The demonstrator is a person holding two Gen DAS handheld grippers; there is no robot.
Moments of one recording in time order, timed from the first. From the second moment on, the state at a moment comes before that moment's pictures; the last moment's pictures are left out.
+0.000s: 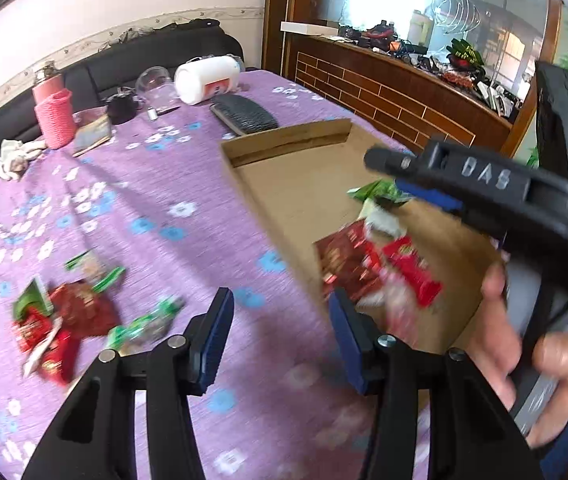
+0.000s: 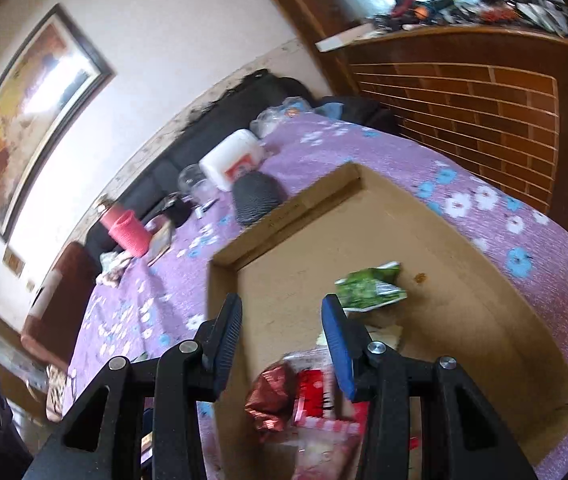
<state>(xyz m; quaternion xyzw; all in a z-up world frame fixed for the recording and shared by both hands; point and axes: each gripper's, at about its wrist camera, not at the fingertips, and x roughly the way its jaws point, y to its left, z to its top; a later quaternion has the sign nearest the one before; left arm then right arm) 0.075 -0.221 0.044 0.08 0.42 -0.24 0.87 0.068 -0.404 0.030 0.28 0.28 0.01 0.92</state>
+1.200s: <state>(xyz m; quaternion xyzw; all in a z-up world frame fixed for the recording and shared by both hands) 0.083 -0.106 -0.011 0.11 0.45 -0.19 0.86 0.062 -0.274 0.021 0.12 0.31 0.21 0.92</state>
